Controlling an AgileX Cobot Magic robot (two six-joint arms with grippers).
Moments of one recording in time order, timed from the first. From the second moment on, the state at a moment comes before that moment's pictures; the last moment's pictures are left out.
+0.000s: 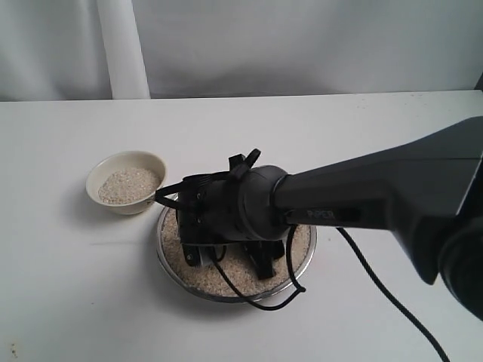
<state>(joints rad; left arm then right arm) 0.01 0.00 0.00 0.02 0.28 -0.25 0.93 2.22 -1.43 -0.90 0.95 -0.22</state>
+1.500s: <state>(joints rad) 0.01 0.00 0.00 0.02 0.28 -0.25 0.73 2.00 -1.08 -0.55 0.24 -0.05</state>
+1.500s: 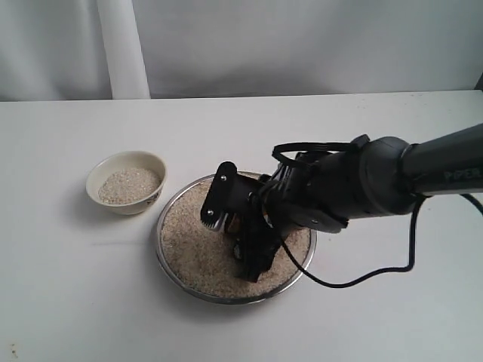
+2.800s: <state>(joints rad) 0.01 0.00 0.00 0.02 0.28 -0.25 0.69 1.85 -1.04 -0.31 -0.24 0.01</state>
